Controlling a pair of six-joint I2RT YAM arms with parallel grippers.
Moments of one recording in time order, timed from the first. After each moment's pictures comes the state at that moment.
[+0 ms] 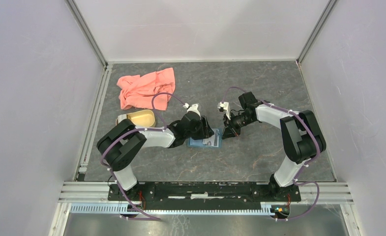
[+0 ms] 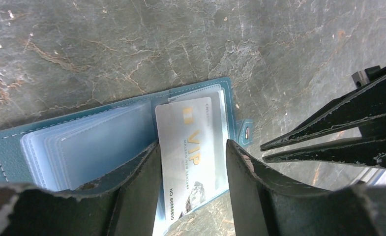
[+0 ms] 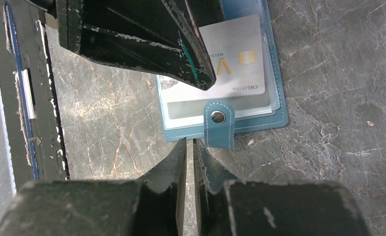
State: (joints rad) left arm -0.83 1.73 0.78 0.30 -0.03 -0.83; right arm 0.32 1.73 0.97 -0.54 -0.91 -0.71
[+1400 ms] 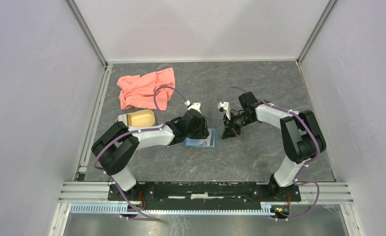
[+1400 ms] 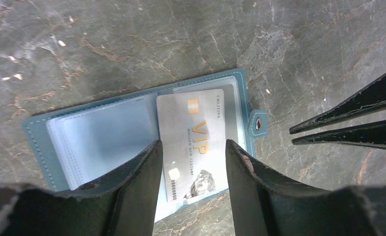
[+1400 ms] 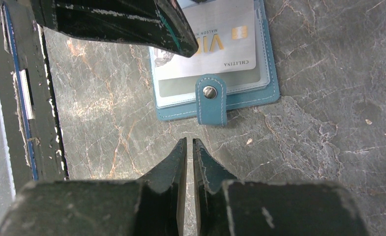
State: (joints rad) left arm -0.85 1.66 0.86 0.03 -0.12 -0.68; right arm 0.32 1.73 0.97 -0.54 -0.90 -0.70
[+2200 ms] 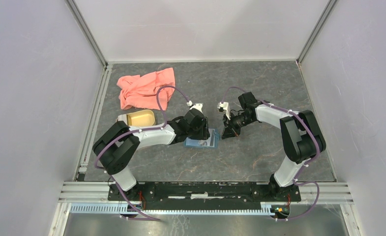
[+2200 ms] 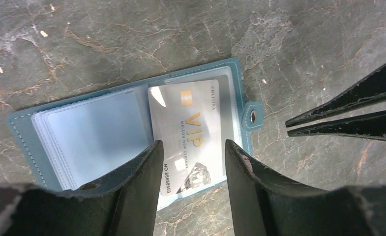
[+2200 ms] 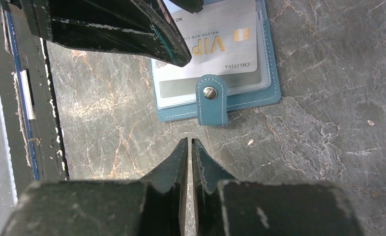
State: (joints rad) left arm -0.86 1.68 0.90 -0.02 -0.08 -0.67; right arm 0.32 1.73 0.97 -0.54 -0.90 -0.70
